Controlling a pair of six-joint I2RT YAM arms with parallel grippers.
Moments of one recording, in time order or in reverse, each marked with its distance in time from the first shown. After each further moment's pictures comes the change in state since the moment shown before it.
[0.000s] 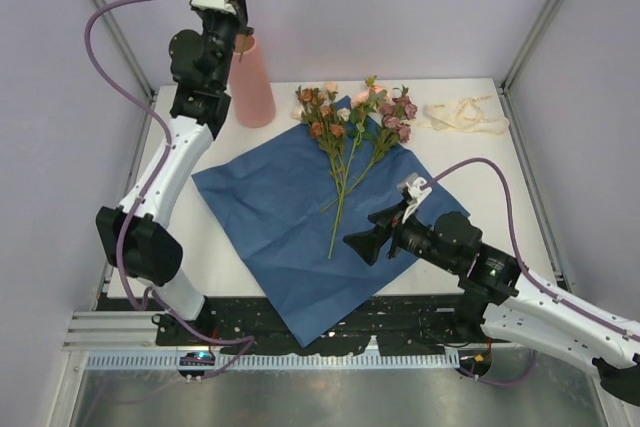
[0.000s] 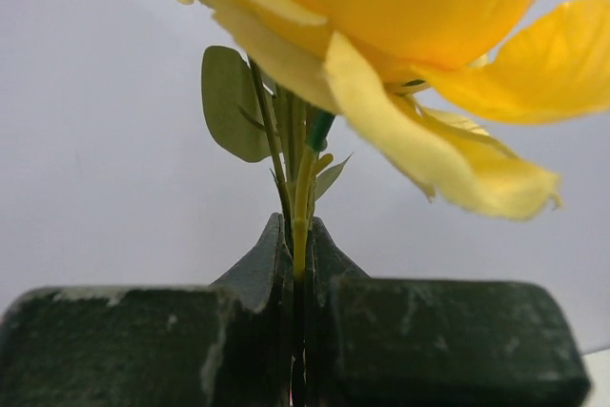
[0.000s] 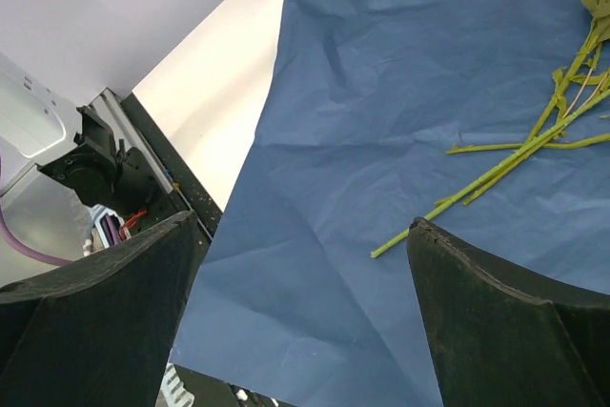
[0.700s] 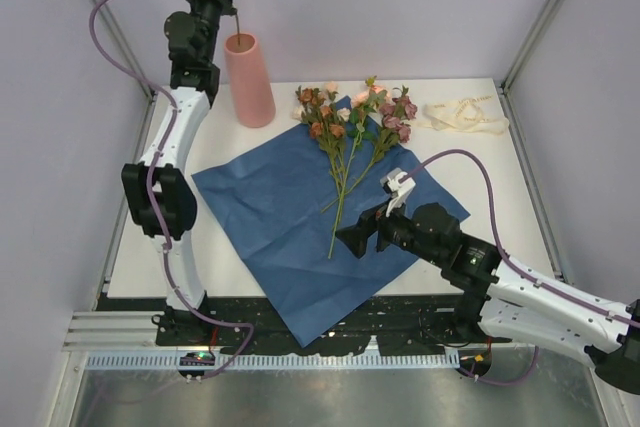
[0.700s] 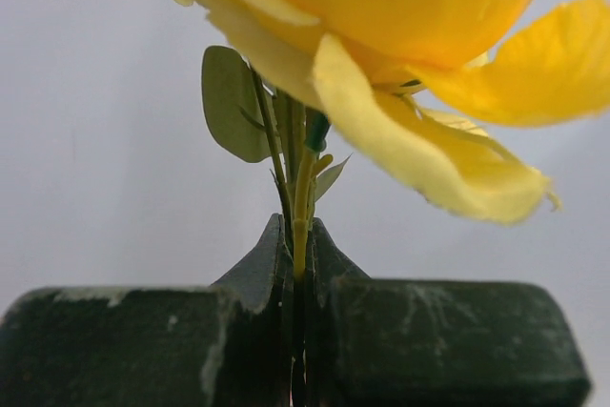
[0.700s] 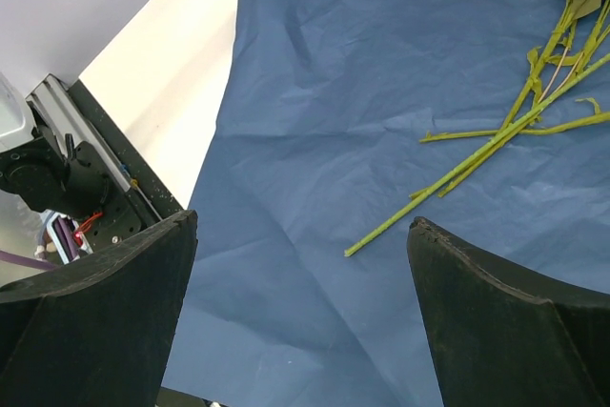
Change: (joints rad) left arm 0.182 0.371 0.315 0.109 0.138 -0.212; right arm 0.000 0.161 0.044 0.019 0.052 -0.026
